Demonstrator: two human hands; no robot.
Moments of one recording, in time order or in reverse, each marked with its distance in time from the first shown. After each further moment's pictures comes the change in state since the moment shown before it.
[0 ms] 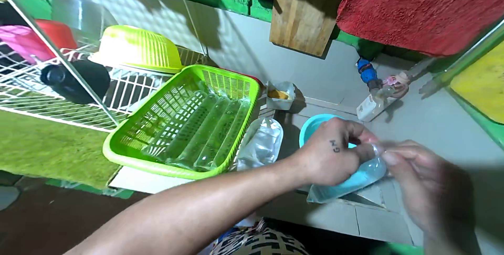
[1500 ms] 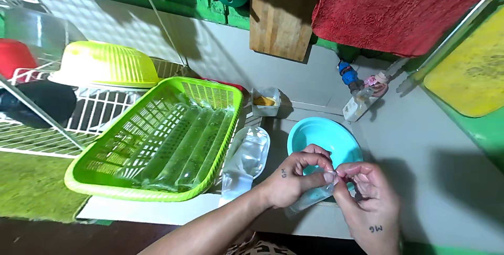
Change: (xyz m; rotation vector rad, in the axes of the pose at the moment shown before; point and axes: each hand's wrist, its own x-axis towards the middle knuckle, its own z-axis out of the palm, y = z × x) left_hand -0.016 -0.094 0.009 -0.340 -0.127 0.097; right_hand -0.039 -0.011 0.056 0.254 0.204 0.111
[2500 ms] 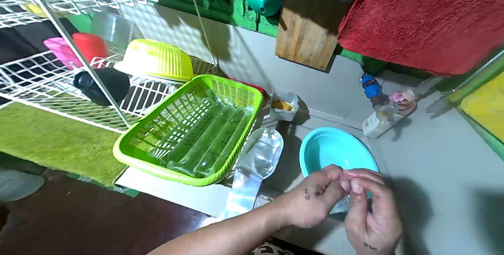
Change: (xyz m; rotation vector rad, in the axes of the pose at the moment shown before) left_hand 0.001 0.002 0.031 0.132 0.062 -0.056; right_hand 0.007 0.041 0.005 -0.104 0.020 -0.331
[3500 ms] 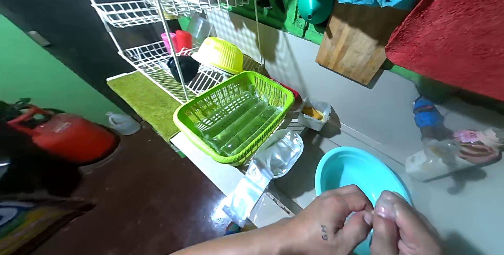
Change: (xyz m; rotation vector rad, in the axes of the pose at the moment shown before) left_hand 0.019 -0.018 0.036 0.339 0.308 0.263; right_hand 0.044 0.051 -0.027 0.197 -0.348 -0.097
